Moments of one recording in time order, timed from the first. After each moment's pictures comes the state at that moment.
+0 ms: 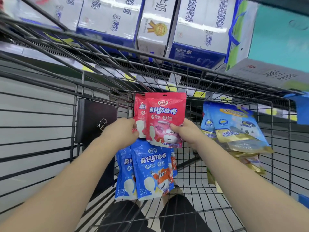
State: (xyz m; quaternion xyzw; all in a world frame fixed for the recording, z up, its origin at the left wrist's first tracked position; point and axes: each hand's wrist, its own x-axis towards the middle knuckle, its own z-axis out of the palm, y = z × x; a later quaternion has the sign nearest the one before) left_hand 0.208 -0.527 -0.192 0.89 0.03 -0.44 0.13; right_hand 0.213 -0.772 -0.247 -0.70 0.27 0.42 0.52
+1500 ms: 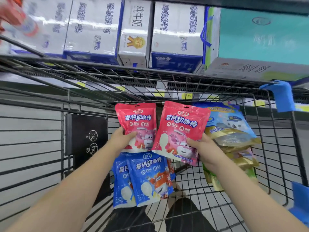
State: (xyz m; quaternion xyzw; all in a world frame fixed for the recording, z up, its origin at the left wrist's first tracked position) left_hand 0.194 -0.550 -0.245 0.70 0.31 -0.36 0.53; right_hand 0.152 -0.846 -0.201 -0.62 0.34 0.32 0.63
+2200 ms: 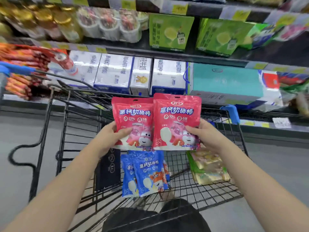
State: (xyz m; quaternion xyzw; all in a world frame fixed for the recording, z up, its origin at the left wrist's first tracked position) left_hand 0.188 -0.522 -0.023 0.72 0.18 -0.29 0.61; right_hand 0.185 -0.864 -0.029 -0.68 0.19 0.29 0.65
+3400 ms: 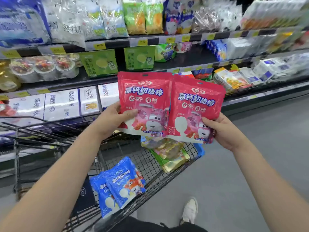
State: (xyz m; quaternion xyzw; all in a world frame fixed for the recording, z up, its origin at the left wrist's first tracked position) left_hand 0.174 -0.678 0.116 0.72 -0.14 -0.32 0.60; right_hand -0.002 -0.993 0.108 -0.64 0.22 -0.02 0.73
